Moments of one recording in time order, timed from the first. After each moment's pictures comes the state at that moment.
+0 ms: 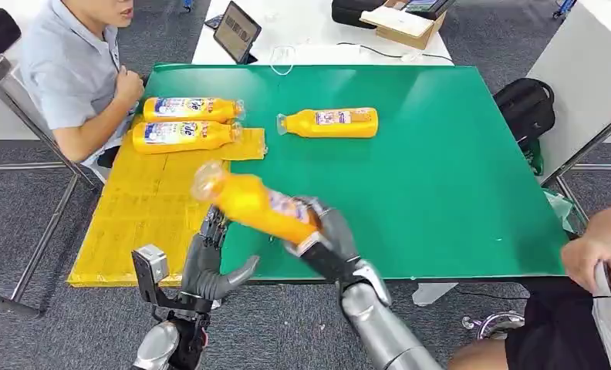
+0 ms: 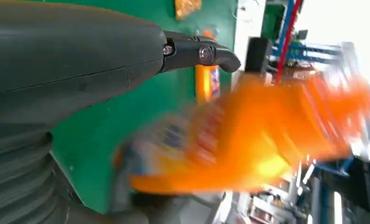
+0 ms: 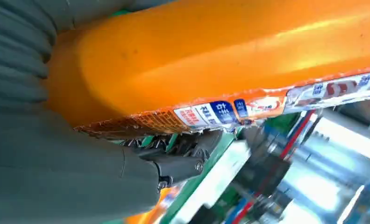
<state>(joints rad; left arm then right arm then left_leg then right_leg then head) -0.03 -0.18 -0.33 -1.42 0.10 -0.02 -0.43 -0.32 0.21 0.26 -0.92 0.45 -0.27 -0.66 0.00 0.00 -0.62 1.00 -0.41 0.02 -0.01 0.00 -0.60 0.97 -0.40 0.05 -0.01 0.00</state>
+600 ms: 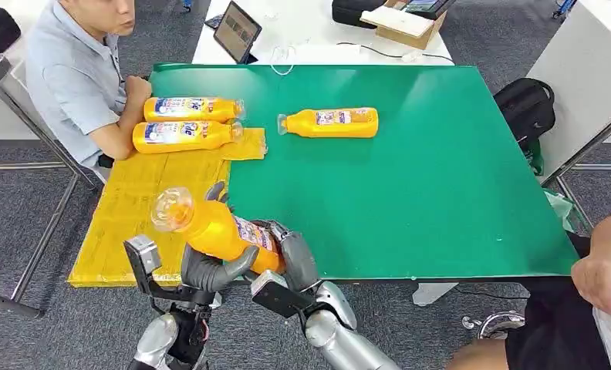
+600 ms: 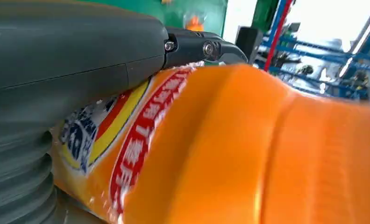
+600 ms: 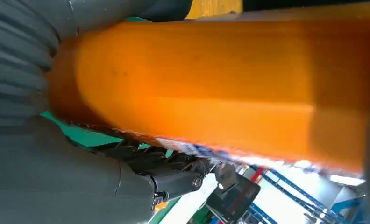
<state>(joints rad) -0.06 -0.18 -0.37 -1.44 0.20 -0.02 -0.37 -0.32 0.26 0.52 -0.83 0.37 -0.41 -0.69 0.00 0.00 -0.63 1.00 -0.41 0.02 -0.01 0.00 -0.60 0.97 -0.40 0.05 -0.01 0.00</state>
